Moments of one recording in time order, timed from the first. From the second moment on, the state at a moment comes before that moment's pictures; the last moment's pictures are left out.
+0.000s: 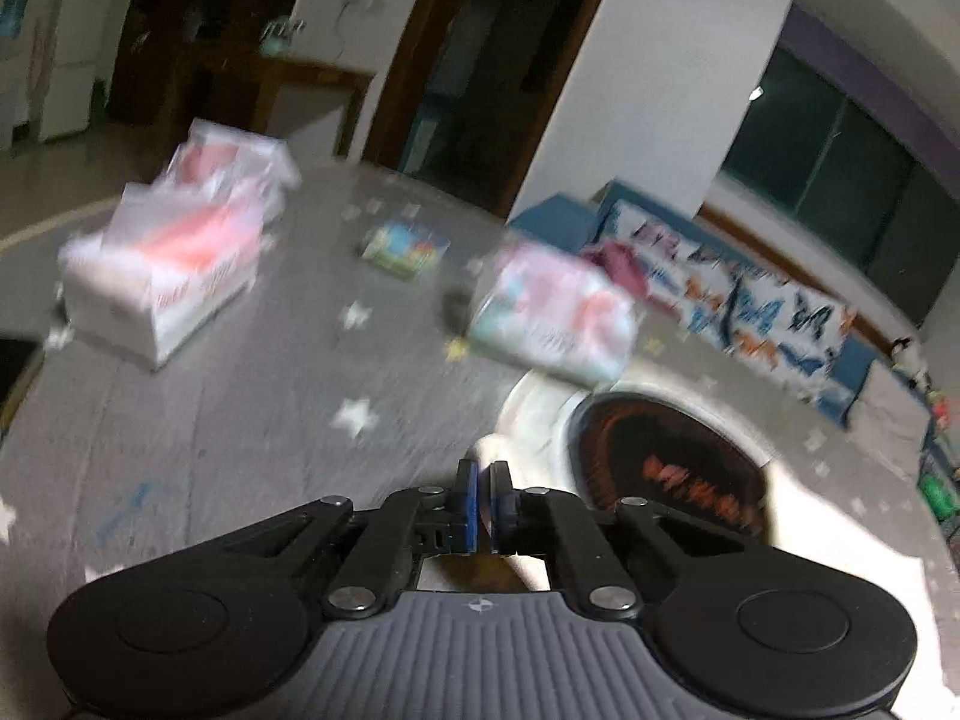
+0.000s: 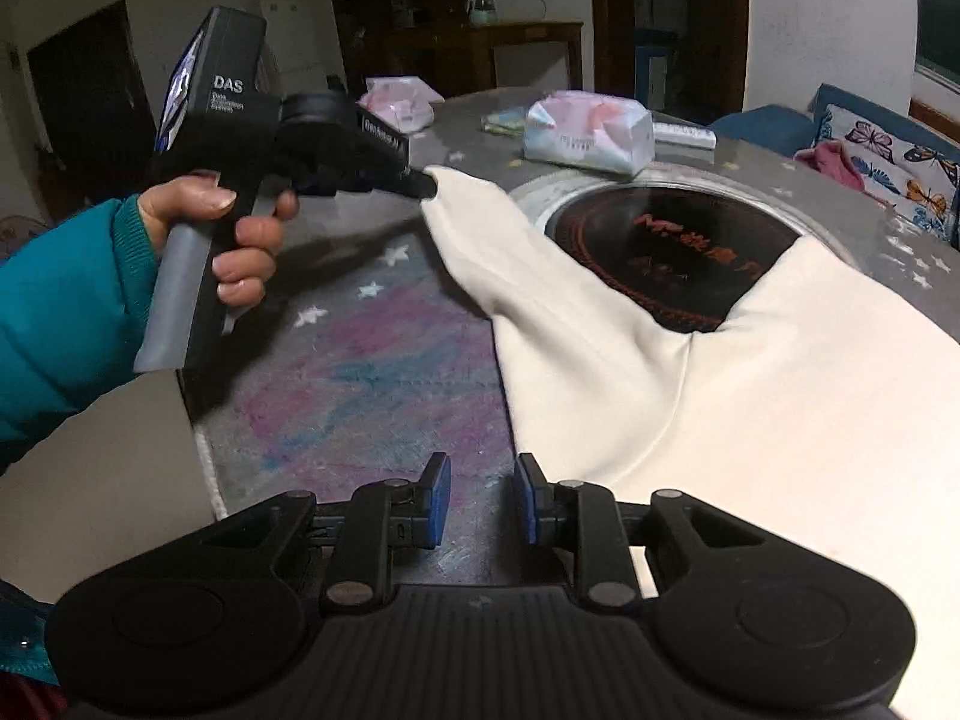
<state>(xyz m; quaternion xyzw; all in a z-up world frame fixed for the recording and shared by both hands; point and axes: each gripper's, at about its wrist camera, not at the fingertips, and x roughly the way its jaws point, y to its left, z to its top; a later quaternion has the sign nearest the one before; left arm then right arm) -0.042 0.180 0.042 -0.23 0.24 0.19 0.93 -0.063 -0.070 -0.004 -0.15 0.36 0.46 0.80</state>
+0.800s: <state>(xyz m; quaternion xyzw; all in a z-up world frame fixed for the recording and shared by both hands) -0.047 -0.025 0.125 -0.14 0.18 -0.18 0.96 -0.040 -0.215 0.019 -0.02 0.36 0.30 0.88</state>
